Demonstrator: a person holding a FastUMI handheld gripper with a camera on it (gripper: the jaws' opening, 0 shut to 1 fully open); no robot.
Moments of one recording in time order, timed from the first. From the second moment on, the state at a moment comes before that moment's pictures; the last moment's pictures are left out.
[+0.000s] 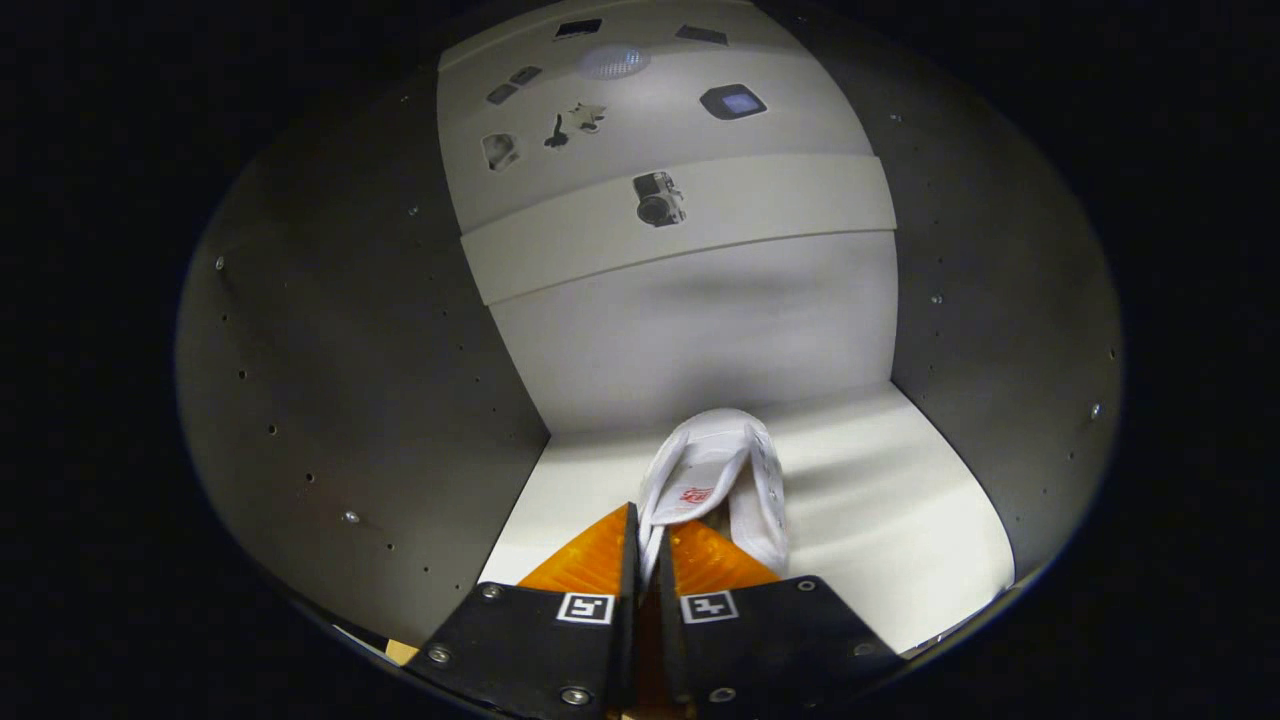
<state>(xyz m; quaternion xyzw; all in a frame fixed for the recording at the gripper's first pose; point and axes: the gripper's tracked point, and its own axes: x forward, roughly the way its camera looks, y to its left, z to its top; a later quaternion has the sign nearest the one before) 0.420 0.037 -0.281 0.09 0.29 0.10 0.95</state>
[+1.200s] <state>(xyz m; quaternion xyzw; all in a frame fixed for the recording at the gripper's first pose) 0.254 0.020 -0.210 0.05 0.23 0.03 0.97</state>
